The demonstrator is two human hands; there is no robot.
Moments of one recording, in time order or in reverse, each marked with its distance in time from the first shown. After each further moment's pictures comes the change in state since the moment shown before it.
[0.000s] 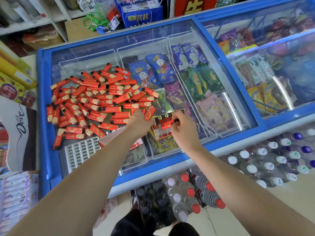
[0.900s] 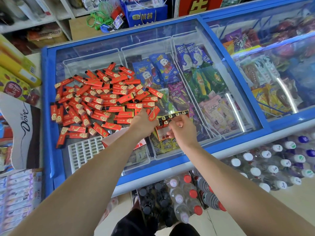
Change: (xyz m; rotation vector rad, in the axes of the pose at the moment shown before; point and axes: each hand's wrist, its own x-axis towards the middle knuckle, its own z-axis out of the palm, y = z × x) left_hand 0.001 0.001 -0.002 0.049 -0.024 0.009; right_hand 0.002 -0.016 0.014 0.506 0.000 0.374
